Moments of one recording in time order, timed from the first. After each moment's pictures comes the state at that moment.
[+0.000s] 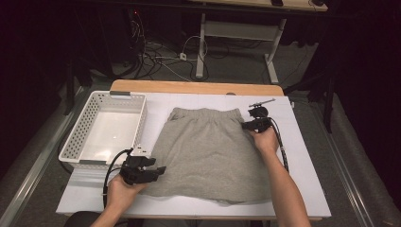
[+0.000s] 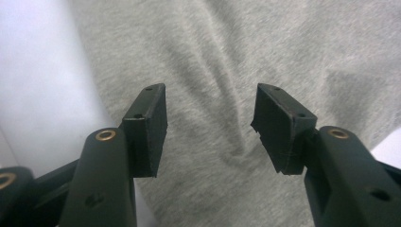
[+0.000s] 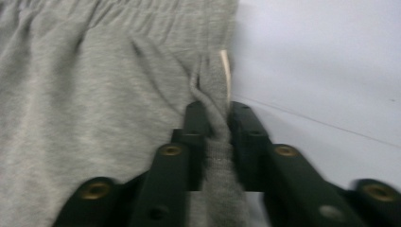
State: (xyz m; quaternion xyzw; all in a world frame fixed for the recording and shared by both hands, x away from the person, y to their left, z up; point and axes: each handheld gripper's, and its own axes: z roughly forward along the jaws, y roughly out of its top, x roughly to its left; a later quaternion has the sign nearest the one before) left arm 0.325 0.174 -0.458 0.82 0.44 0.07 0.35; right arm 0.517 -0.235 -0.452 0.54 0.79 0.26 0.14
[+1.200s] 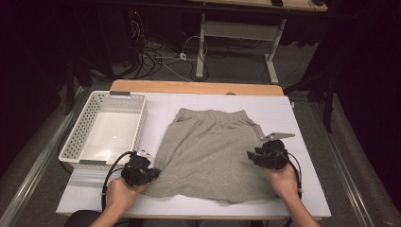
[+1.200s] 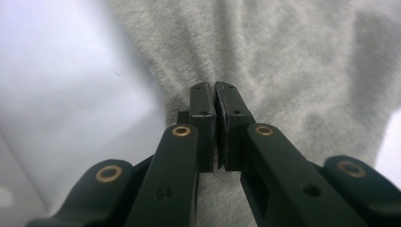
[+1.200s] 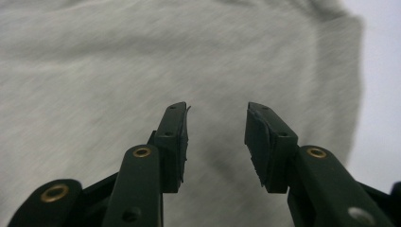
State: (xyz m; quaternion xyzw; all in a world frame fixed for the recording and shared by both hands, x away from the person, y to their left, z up) left arm 0.322 0.169 -0.463 0.85 0.44 0.02 0.28; right arm 0.366 -0.250 -0.430 0.46 0.82 0.31 0.17
